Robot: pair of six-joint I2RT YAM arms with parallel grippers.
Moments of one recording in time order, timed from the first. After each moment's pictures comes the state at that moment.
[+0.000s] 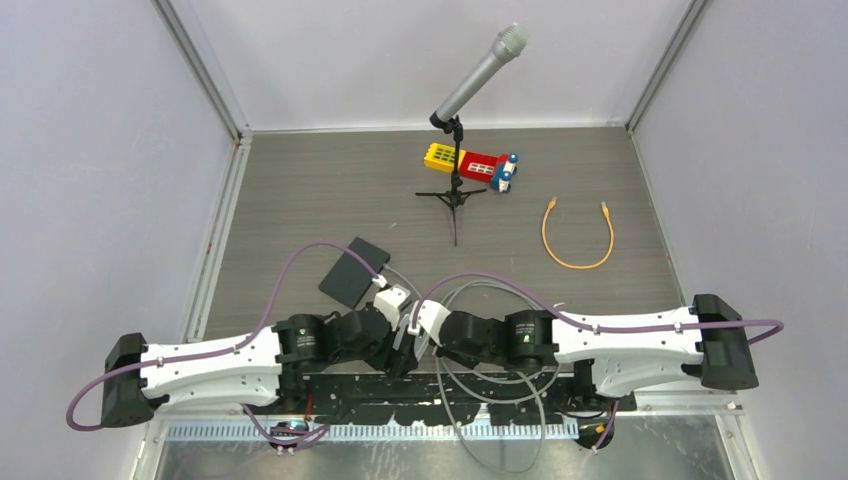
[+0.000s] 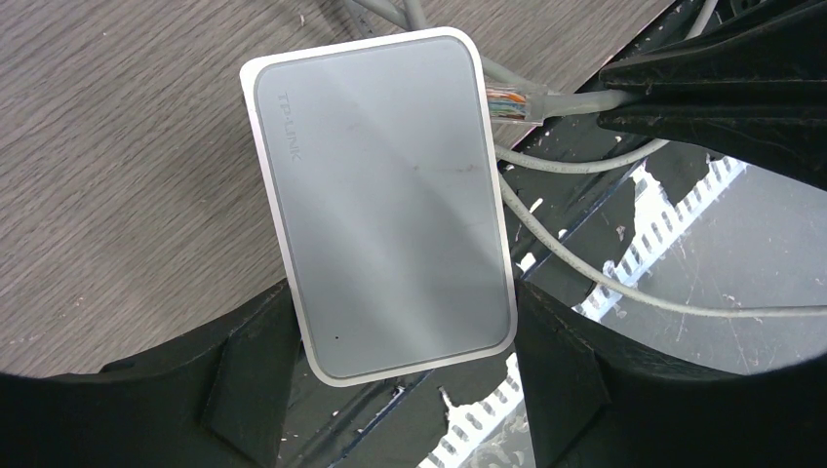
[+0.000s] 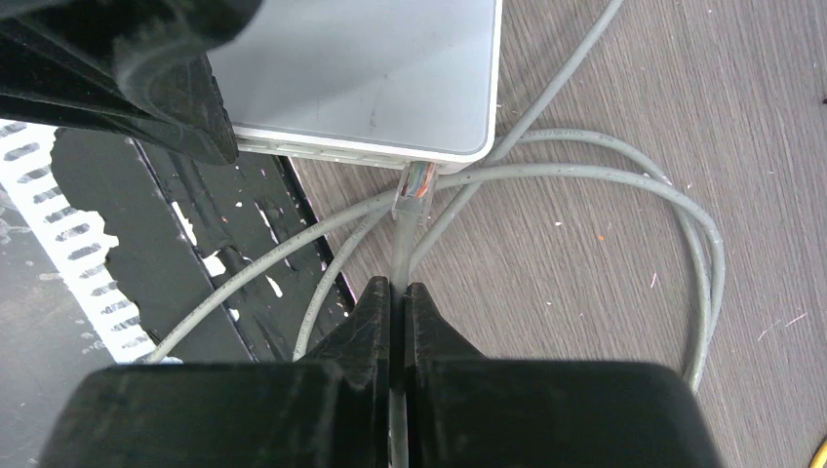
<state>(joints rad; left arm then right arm) -1.29 0.83 0.54 -0.49 -0.14 -0.67 1.43 1.19 0.81 -0.51 0.27 0.11</state>
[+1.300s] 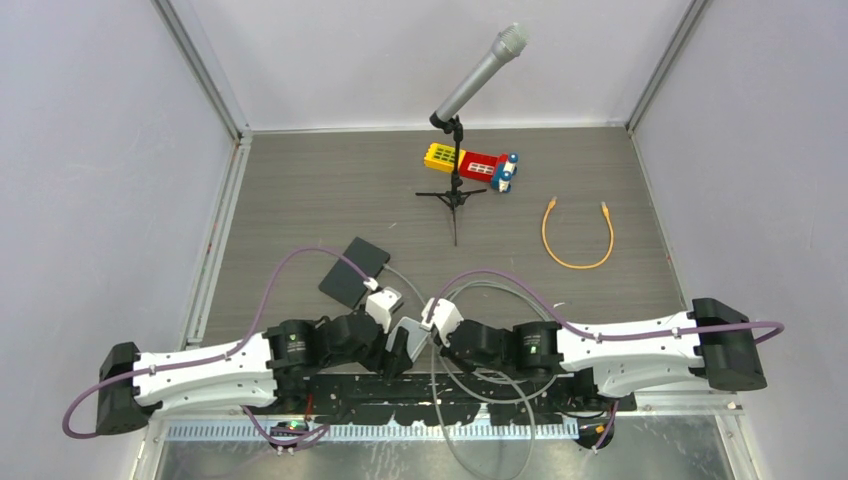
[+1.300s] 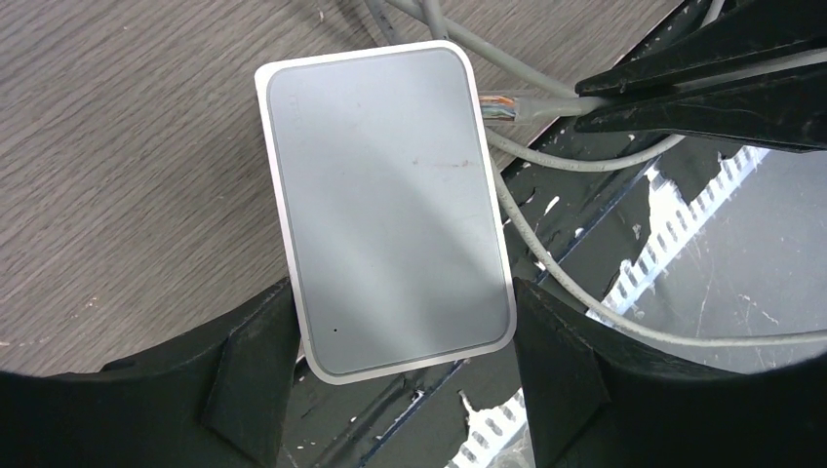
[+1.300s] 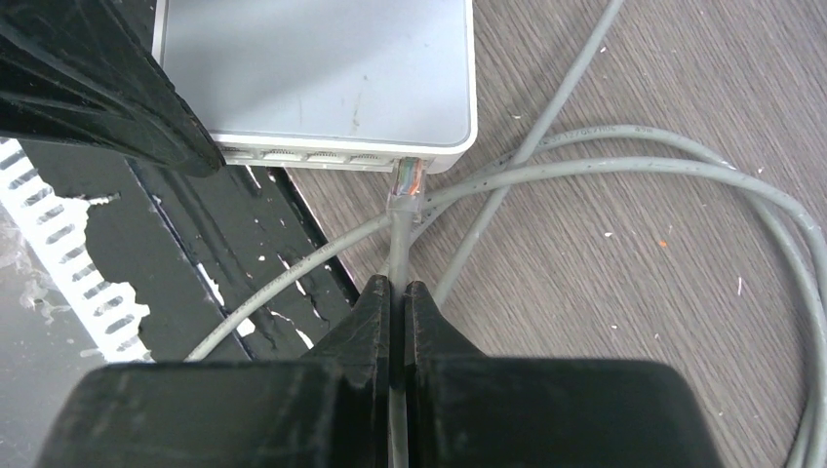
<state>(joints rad) -1.28 0.75 0.46 -0.45 -0.14 -0.66 1.44 1.13 0.63 -0.27 0.32 0.28</state>
